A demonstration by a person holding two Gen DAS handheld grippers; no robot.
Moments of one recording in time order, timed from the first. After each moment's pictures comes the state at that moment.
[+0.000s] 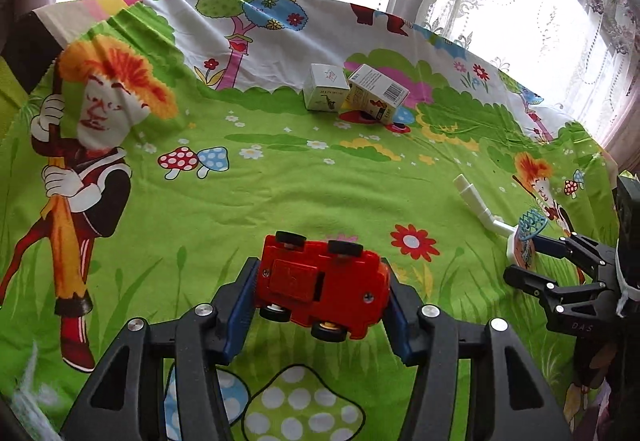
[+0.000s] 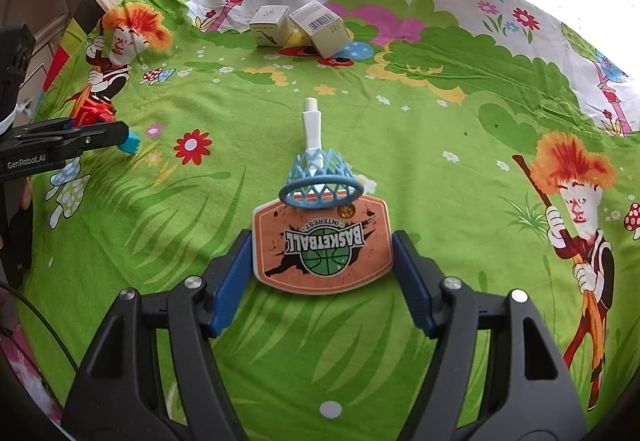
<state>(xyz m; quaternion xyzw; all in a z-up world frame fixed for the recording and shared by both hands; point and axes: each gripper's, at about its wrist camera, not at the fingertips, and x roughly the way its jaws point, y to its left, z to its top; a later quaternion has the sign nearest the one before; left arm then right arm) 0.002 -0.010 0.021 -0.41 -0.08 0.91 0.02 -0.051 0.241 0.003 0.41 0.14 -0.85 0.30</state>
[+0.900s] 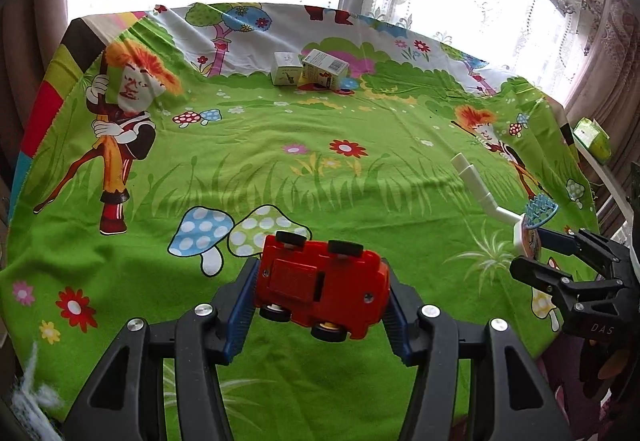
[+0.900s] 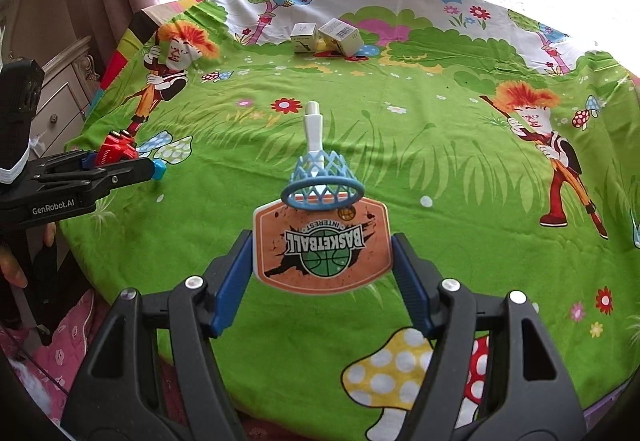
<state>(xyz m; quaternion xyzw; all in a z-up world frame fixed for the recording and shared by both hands) 0.125 0.014 0.036 -0.41 -0.05 0.91 0.07 0.101 0.264 0.034 0.39 0.08 -0.88 0.26</state>
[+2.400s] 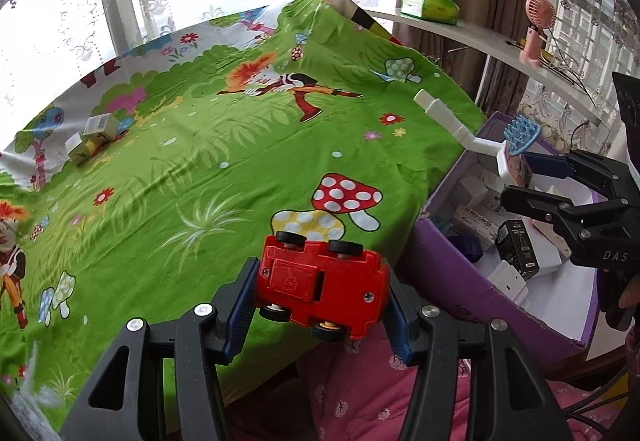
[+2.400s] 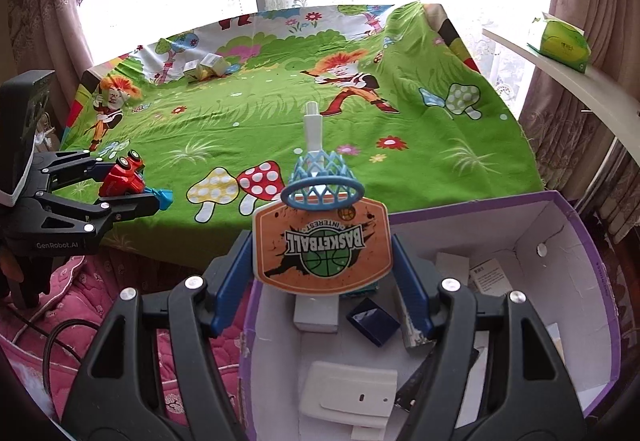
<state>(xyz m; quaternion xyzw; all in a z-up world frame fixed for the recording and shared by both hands) 0.209 0.242 0.060 -0.40 0.16 0.86 0.28 0.229 0.473 0.057 0.36 0.01 -0.93 0.11</state>
